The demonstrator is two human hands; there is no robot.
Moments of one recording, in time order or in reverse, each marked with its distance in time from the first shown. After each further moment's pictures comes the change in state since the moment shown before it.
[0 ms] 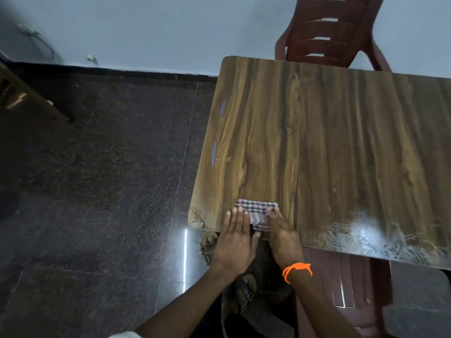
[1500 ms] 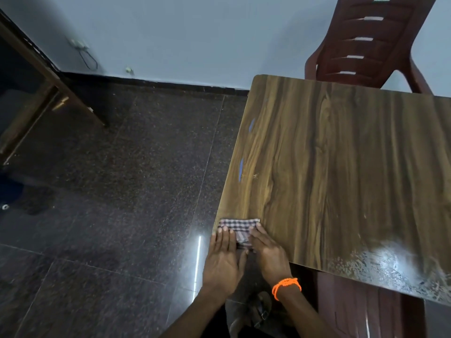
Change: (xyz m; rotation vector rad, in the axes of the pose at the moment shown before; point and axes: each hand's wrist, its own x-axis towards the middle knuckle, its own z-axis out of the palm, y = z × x) left_hand -0.039 -0.070 -0.022 -0.019 -0.019 -0.235; right_hand 0.027 -0.085 0.025 -0.003 -0.111 -0.239
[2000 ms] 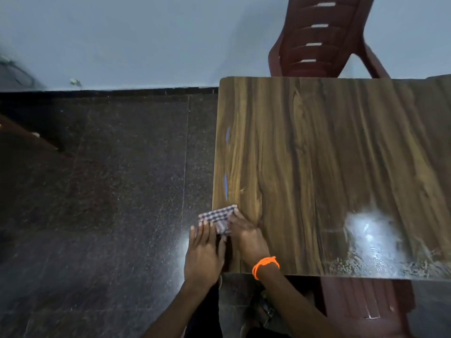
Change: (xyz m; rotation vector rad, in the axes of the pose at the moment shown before) left_hand 0.090 -0.057 -0.041 0.022 0.018 0.095; right_hand 0.109 -0.013 0.006 0.051 0.030 0.117
